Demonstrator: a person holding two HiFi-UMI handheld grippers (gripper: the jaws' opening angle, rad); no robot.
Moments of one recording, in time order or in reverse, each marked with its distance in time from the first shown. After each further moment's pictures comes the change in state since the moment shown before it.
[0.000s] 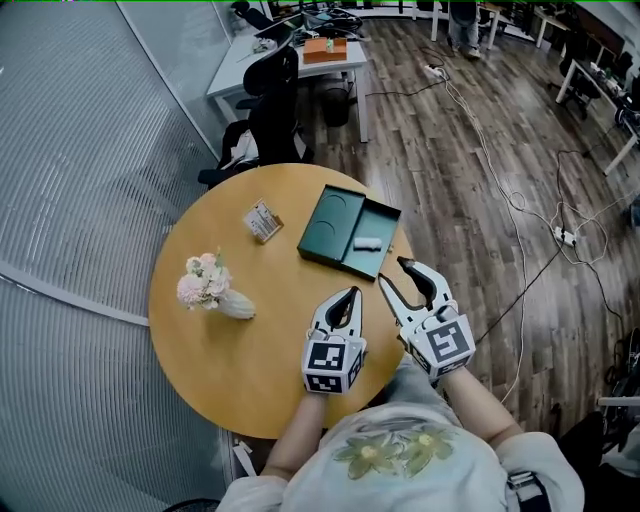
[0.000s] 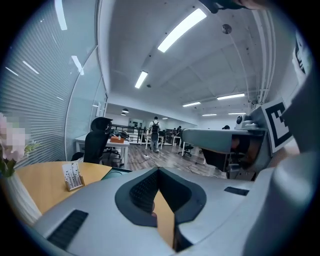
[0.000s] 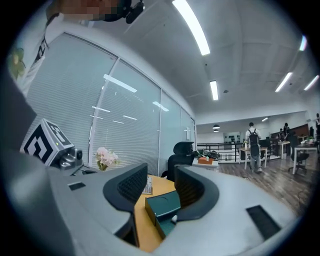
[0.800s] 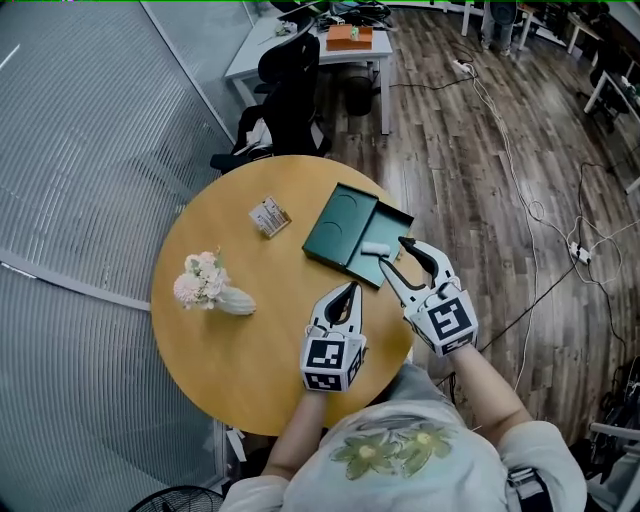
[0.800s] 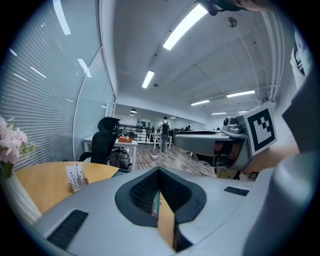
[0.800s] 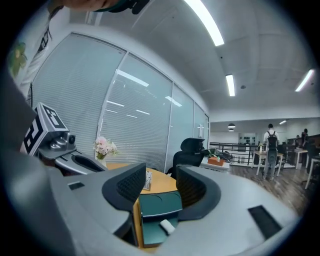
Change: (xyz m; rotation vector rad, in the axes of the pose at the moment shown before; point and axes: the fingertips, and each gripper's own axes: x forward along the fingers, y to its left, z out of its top) left arm 0.044 0.022 0.009 -0.023 0.007 0.106; right arm 0.067 -0.047 -0.017 -0.096 0.050 0.166
